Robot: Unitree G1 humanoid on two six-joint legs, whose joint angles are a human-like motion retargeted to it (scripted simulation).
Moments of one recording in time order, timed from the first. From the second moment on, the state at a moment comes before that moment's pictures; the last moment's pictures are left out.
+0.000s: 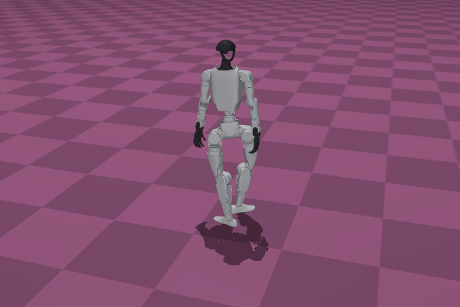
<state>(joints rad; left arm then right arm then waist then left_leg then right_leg) -0.02 0.21 0.15 1.59 0.44 0.07 -0.03 0.01 -0.15 -0.18 1.58 -0.22 0.10 0.16 -0.35 0.10 -0.09 0.08 0.11 0.97 0.02 -0.26 -0.11 -0.18 -0.05 -1.22 0.17 -0.14 -0.13</state>
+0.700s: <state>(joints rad) 0.02 0.09 0.16 1.48 0.36 0.01 -0.07 -0.03 -0.09 -0.06 1.44 -0.19 0.09 0.24 -0.27 0.08 -0.05 -0.12 -0.03 0.22 0.11 -0.13 0.01 -0.12 0.01 -0.31 0.06 0.00 -0.12</state>
